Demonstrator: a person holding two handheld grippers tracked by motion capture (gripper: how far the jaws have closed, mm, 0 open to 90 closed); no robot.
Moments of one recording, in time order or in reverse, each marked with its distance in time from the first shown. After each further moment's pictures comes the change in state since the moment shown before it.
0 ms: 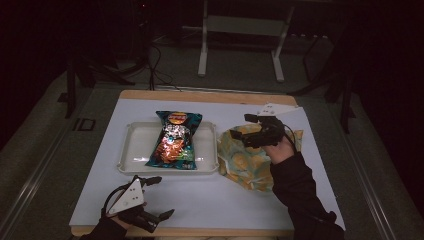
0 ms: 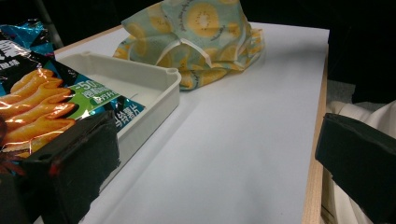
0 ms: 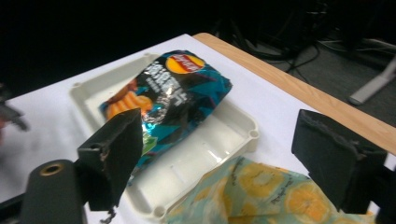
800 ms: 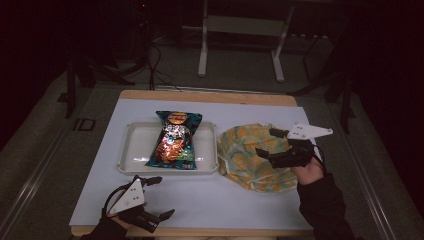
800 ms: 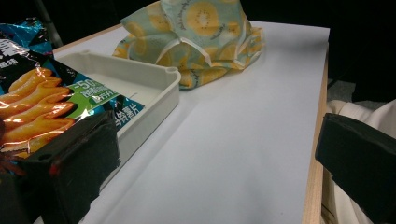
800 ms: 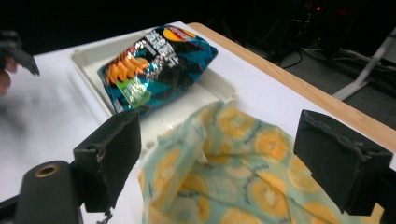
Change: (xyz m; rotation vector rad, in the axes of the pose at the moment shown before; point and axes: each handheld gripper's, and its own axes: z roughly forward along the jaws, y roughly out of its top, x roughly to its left) left arm 0.000 0.000 0.001 0.005 -0.001 0.001; right arm -0.001 -0.049 -0.067 -0.015 -0.044 -0.080
